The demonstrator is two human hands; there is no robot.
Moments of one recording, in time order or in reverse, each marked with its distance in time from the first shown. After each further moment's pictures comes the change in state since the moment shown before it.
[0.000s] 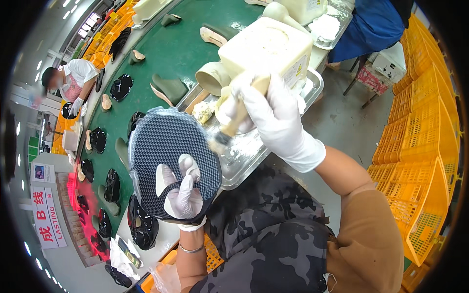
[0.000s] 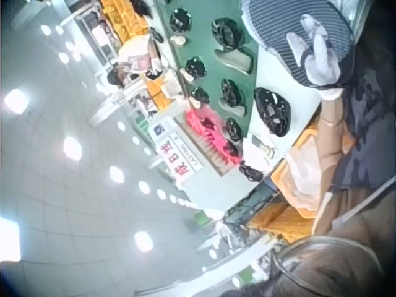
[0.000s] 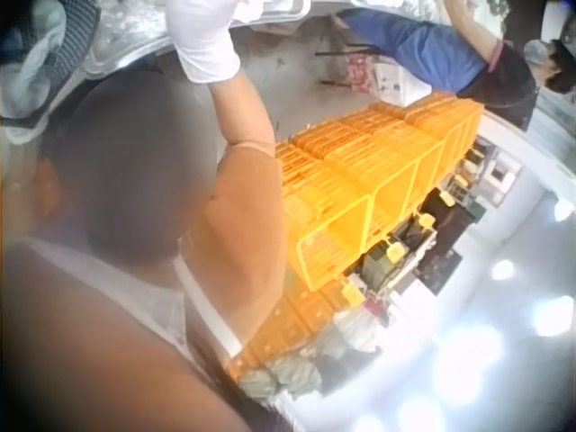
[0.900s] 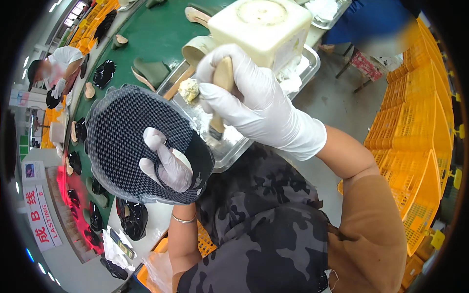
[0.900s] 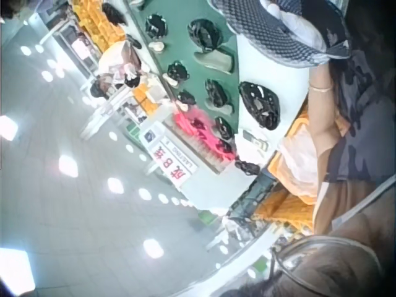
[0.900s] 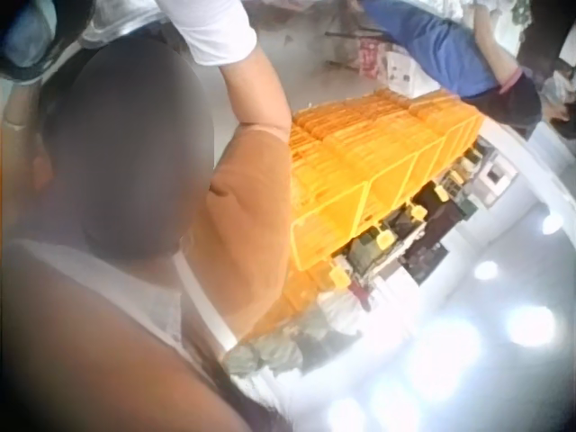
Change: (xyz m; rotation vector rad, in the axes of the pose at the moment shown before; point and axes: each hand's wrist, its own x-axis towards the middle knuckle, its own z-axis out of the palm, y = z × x) left_hand 0.032 -0.040 0.002 1.081 0.441 0.590; right_hand -0.002 0.002 0.012 -0.147 -0.183 -0.008
